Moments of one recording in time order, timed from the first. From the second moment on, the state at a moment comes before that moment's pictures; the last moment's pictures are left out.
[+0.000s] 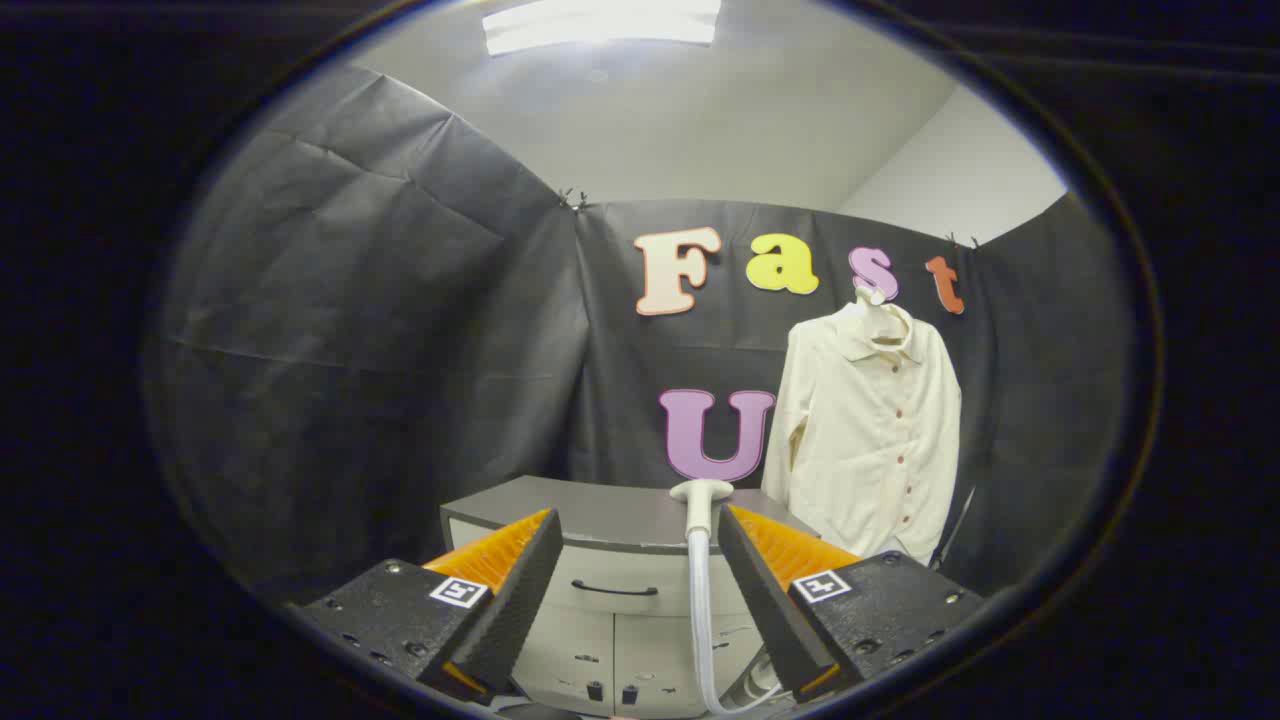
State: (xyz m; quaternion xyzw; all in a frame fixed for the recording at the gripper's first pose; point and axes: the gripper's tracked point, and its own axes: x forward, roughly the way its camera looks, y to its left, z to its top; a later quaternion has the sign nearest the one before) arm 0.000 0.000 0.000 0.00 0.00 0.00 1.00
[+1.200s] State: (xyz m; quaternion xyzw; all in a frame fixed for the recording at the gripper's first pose) arm 0.012 0.015 -0.012 0.00 0.01 0.02 1.00
